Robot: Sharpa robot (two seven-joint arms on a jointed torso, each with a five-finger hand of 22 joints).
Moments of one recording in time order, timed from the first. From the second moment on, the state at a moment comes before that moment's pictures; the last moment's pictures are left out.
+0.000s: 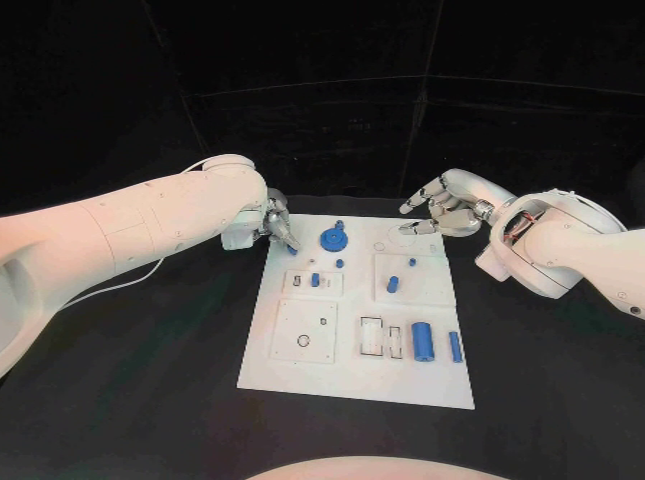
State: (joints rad) left arm 1.37 -0.48 -0.12 0.99 -1.02 0.28 -0.52; left_hand 1.38 0.06 0.22 0.16 0.10 0.92 0.06 0.51 0.43 1.26 -0.01 1.01 0.84 1.47 -0.08 1.57 1.31 0.07 1.46 0.03 1.35 1.29; right arm 1.33 -0.87 -0.09 1.57 -1.10 -0.33 -0.07; right_hand 1.40 -0.02 -0.09 0.09 0.33 0.94 0.15 0.10 0.07 1.36 0.06 1.21 1.25 1.46 0.00 1.38 1.25 0.07 1.32 0.10 1.39 1.16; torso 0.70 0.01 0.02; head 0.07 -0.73
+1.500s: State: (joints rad) left arm 1.33 -0.76 -0.15 1.45 -0.97 -0.09 -0.42; left_hand 1.22 -0.12 0.53 0.12 0.20 0.96 0.05 0.57 0.46 1.31 -0.02 0.98 0.80 1.47 -0.08 1.57 1.31 0.07 1.46 0.03 1.34 1.30; right arm 1.33 -0.88 -0.09 1.57 -1.10 -0.33 -0.07; right_hand 1.40 -0.02 -0.09 0.09 0.33 0.94 0.15 0.10 0.07 1.36 0.06 1.21 1.25 1.46 0.00 1.38 1.25 0.07 1.32 0.10 1.39 1.16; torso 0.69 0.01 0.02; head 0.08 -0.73
